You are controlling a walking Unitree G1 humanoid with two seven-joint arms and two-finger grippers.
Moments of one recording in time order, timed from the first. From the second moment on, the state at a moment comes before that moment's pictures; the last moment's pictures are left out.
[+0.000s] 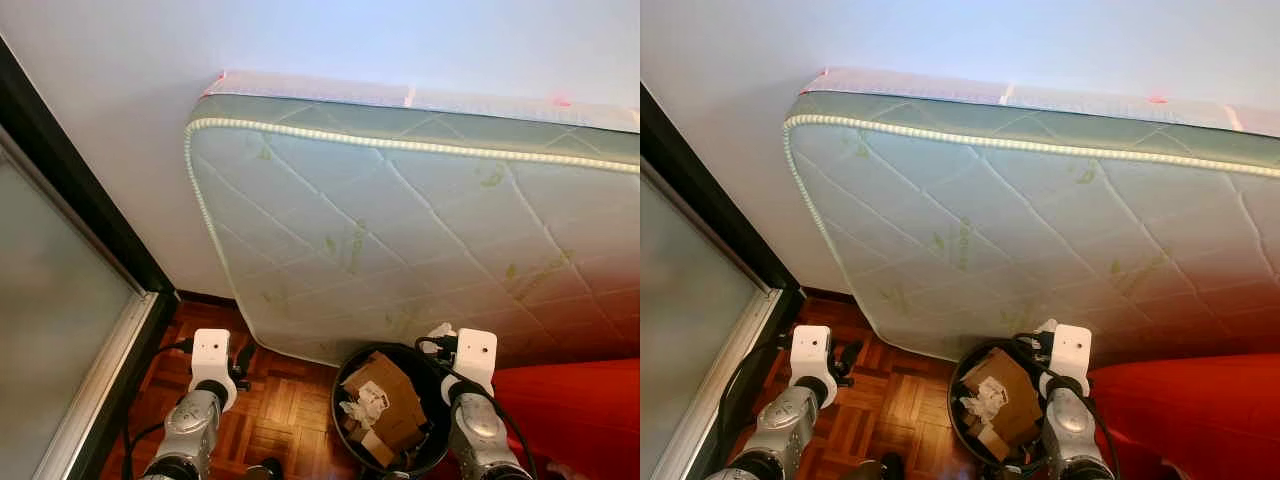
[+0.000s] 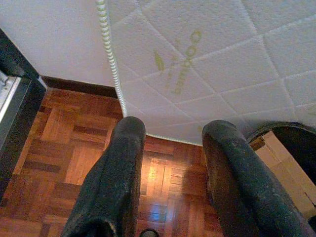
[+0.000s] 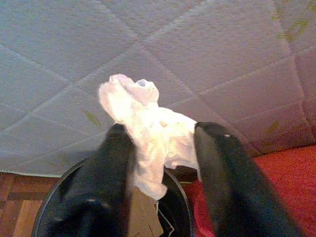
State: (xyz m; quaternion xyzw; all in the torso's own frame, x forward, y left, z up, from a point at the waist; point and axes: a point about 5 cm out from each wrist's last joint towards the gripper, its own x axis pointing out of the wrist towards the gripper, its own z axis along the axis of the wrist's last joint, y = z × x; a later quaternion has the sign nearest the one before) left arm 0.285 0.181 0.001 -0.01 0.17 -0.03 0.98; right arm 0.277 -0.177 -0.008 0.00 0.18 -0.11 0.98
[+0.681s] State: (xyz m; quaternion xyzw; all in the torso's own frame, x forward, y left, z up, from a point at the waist) left arm 0.286 0.179 0.001 -0.01 0.17 -0.04 0.98; right arm 0.276 -0.177 -0.010 0.00 0.19 -0.11 0.98
